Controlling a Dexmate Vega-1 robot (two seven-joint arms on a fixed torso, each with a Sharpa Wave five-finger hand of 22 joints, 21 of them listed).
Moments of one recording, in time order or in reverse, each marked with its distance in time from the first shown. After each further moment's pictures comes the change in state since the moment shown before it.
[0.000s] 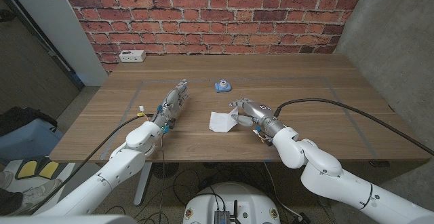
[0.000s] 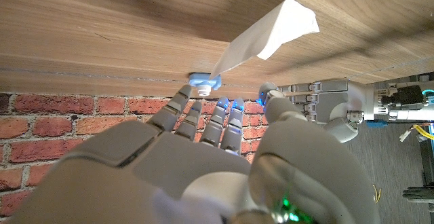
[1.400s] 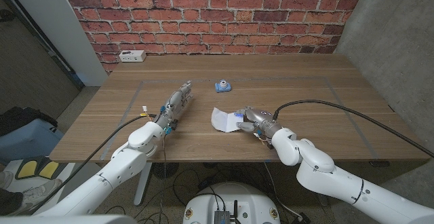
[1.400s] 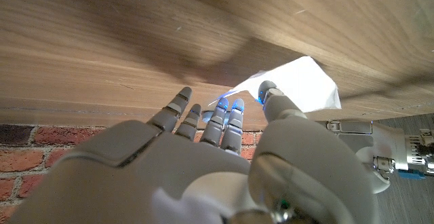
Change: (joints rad) left arm 0.000 0.012 0.024 -0.024 0.019 0.020 0.006; left_hand -0.004 0.004 -0.004 -0.004 0.000 0.099 0.012 0.022 0.000 0.084 -0.010 0.025 0.000 0.086 -0.001 0.022 0.000 0.080 0.004 0.031 0.000; right arm 0.048 0.020 -0.044 0.067 0.012 -0.083 0.089; right_hand 0.030 -0.007 -0.003 0.003 0.000 -0.018 0.008 -0.008 0.000 -0.016 0.002 -0.015 0.000 -0.036 0.000 0.000 -0.003 -0.026 -0.009 0.000 0.000
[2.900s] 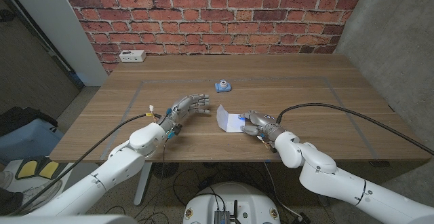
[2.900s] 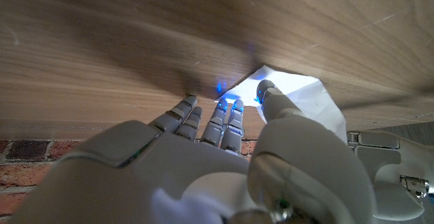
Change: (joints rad) left arm 0.013 0.079 0.038 -0.105 0.072 0.080 -0.022; left_hand 0.180 -0.017 0.145 -0.037 0.079 0.537 0.235 -0.001 0.019 0.606 0.196 0.048 0.016 0.751 0.080 0.029 0.005 0.822 0.098 0.238 -0.012; right arm 0.003 -0.030 -0.015 0.030 0.065 -0.021 -0.040; right_hand 0.021 0.005 -0.004 0.004 0.000 -0.014 0.000 0.000 0.000 -0.018 -0.003 0.000 0.002 0.000 0.000 0.001 0.000 -0.007 -0.008 0.001 0.000
